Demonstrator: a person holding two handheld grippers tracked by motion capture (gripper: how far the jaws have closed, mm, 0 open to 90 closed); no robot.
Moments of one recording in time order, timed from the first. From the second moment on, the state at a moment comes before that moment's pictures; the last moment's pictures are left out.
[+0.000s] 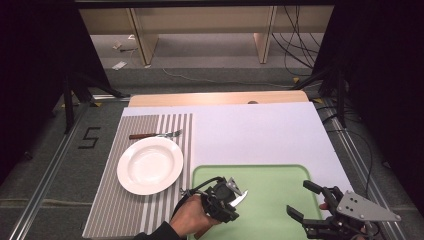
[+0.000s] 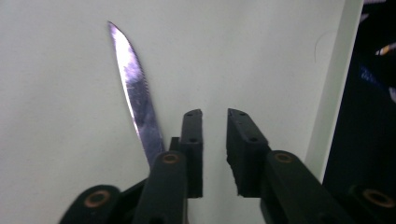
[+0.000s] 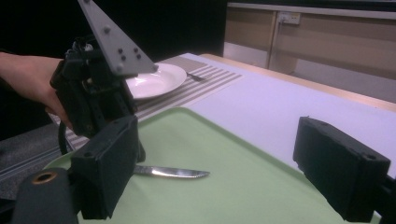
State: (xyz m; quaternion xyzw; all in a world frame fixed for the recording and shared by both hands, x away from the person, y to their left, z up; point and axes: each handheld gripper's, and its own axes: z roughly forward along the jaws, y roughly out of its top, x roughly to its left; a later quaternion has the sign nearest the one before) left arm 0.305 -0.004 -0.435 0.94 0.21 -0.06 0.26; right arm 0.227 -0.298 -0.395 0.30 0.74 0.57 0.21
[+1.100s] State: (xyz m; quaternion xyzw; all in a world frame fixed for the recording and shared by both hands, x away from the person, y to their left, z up) left arm 0.316 0.000 -0.459 0.95 0.23 -0.04 0.19; right arm 0.227 -0.298 -0.394 0.29 0.74 0.57 0.21
